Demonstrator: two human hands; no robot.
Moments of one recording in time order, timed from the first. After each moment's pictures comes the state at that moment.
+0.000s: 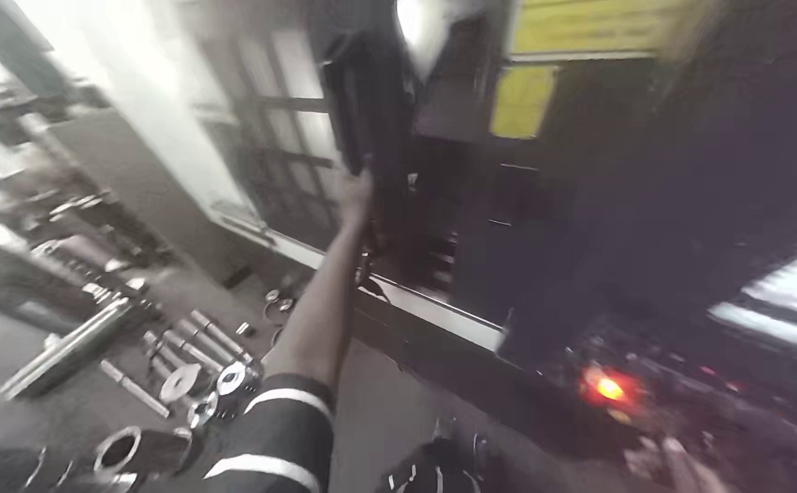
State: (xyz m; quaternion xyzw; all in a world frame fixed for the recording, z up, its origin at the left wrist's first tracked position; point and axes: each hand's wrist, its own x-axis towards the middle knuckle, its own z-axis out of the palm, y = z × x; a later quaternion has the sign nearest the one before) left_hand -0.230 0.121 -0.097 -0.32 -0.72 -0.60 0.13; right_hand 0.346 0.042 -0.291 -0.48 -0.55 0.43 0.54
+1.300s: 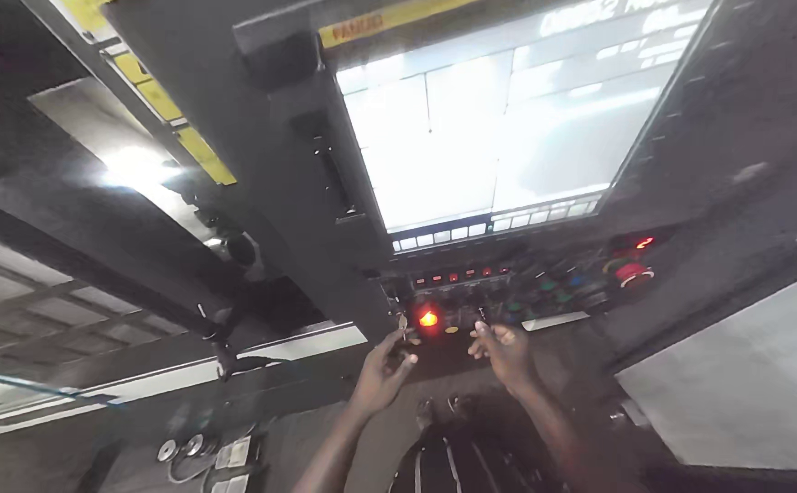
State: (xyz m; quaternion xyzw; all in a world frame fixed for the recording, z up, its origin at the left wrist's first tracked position) left_hand 0.074 0.035 -0.287 -0.72 -0.39 -0.44 -0.37; right_hand 0.332 0.043 -0.280 -0.50 -0.46 0.45 0.58
